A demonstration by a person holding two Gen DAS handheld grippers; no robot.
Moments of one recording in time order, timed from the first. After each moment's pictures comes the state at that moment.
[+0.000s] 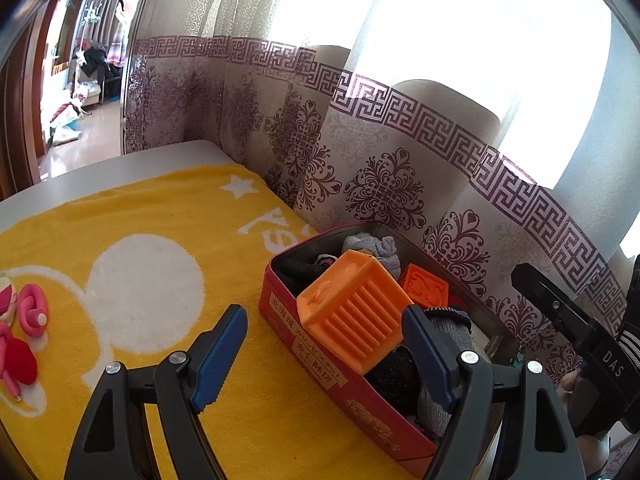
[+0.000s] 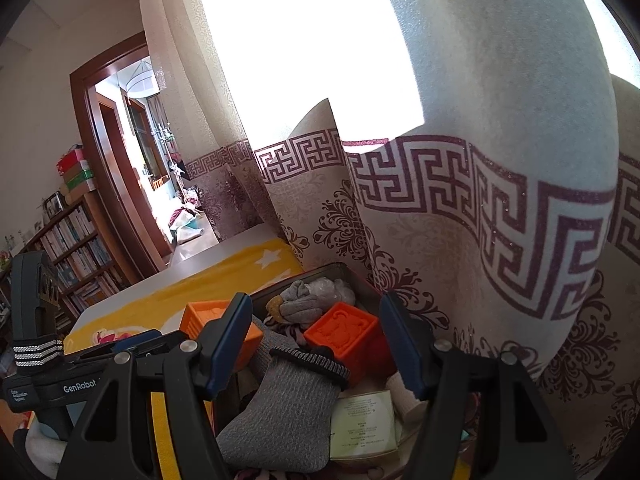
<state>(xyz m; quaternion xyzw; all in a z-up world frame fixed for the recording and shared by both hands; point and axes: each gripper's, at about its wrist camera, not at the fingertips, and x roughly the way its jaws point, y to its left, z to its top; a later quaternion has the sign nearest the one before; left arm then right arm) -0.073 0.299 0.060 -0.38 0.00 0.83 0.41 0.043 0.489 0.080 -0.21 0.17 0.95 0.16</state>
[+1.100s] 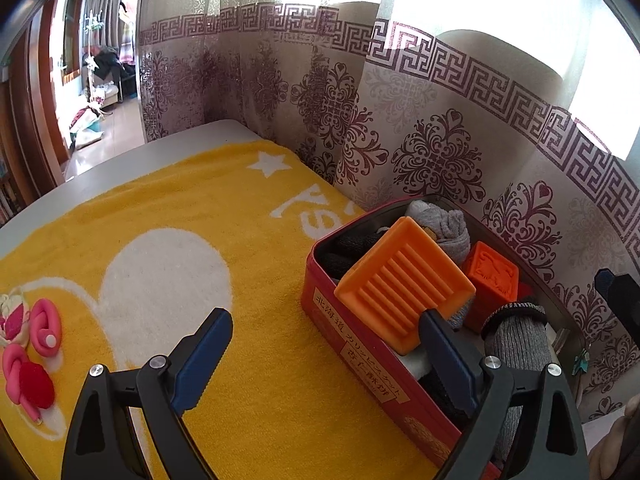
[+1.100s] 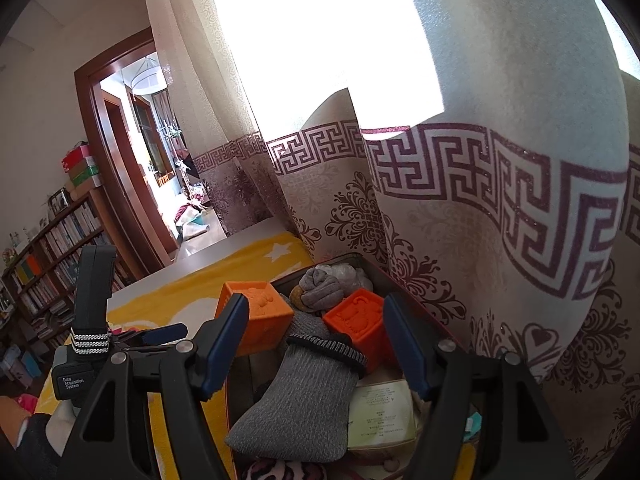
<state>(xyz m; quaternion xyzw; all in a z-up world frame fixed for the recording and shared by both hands) -0.106 0.326 0.033 -0.41 0.07 0.84 0.35 0.041 0.477 0.077 -0.21 0.17 0.95 0.15</state>
